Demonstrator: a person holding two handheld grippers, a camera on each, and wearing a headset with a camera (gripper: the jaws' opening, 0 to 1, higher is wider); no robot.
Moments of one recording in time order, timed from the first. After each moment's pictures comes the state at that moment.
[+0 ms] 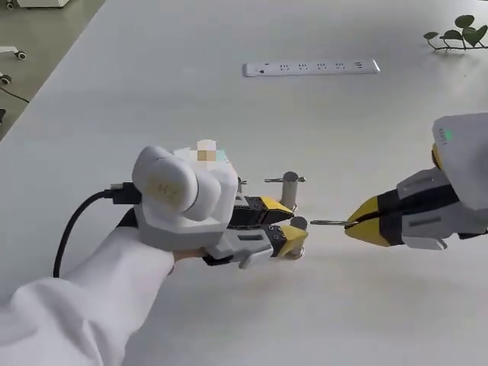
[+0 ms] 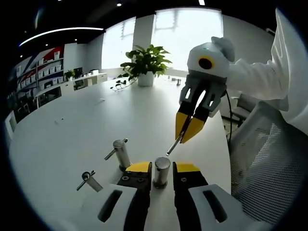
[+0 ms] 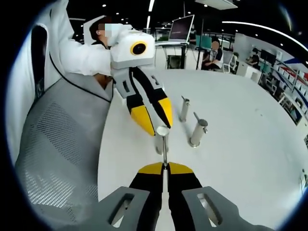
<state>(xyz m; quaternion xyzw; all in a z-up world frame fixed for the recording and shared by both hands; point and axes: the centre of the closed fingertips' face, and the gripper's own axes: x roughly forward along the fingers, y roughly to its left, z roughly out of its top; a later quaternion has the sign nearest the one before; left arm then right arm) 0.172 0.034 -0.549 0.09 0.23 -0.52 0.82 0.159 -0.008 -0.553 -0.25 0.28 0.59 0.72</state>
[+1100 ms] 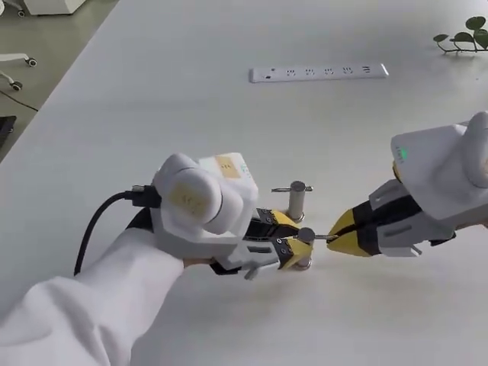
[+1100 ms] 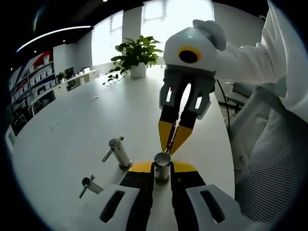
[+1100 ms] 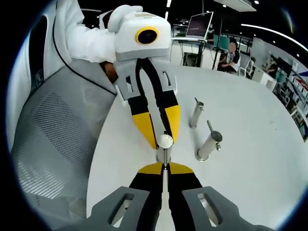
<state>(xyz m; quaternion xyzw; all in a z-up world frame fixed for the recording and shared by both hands) 0.173 0.033 -0.558 0.15 0.24 -0.54 0.79 0.168 0.022 -0.571 -0.29 0.26 0.64 0.66</state>
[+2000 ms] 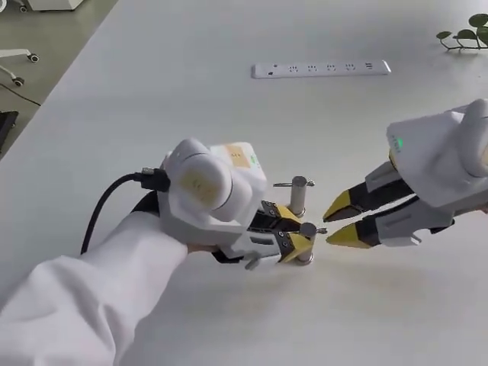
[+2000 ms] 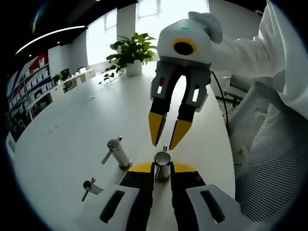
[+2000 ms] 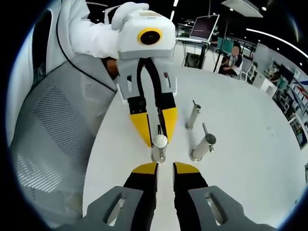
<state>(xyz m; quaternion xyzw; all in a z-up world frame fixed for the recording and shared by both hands) 0.169 0.033 -0.558 0.17 0.25 -0.55 0.78 0.171 0.014 -0.565 -0.31 0.25 0.64 0.66</state>
